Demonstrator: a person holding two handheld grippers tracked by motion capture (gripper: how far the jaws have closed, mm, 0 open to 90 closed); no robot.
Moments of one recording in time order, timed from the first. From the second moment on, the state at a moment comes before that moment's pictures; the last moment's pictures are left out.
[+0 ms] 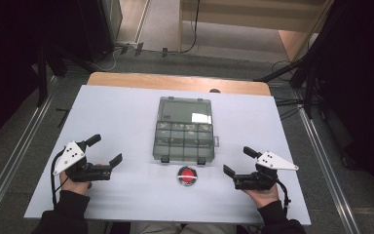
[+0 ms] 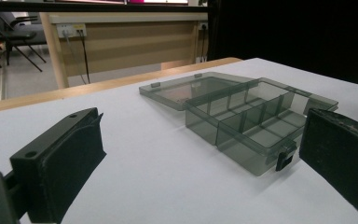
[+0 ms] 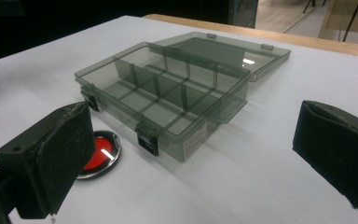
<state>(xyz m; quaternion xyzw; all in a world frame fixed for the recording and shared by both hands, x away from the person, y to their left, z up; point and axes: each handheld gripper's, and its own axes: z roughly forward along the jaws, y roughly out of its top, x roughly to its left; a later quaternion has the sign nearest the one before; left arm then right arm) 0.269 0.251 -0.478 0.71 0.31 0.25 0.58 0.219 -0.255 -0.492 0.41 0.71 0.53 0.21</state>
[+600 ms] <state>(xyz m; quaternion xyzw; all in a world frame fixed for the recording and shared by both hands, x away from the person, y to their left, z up) 0.269 0.250 -0.478 0.71 0.31 0.25 0.58 0.218 -0.231 -0.497 0.37 0.76 0.51 0.17</state>
